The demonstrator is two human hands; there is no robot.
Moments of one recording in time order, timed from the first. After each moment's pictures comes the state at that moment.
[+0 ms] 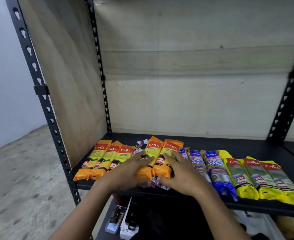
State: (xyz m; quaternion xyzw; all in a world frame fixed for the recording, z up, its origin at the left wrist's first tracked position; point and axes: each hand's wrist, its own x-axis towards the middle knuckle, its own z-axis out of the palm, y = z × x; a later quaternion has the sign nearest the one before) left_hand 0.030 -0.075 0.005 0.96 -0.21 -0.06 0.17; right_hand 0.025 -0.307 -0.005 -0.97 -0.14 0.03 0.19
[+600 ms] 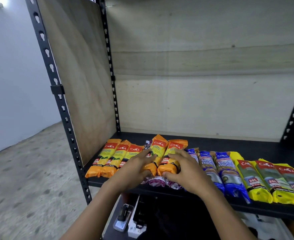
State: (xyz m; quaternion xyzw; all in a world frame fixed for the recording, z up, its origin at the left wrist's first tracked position) left_hand 0.022 -0.071 0.001 0.96 -0.19 0.03 0.22; right_hand 0.025 -0.291 -0.003 -0.95 -0.15 -0.04 0.28
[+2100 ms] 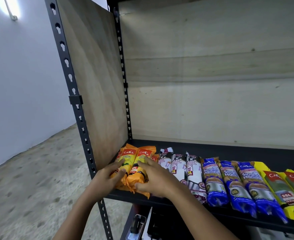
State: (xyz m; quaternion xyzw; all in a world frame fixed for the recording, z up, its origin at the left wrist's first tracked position) left_hand 0.033 0.078 -0.029 0.93 -0.02 0.11 0.35; right_hand 0.057 -0.149 -0.004 -0.94 -0.28 0.04 0.20
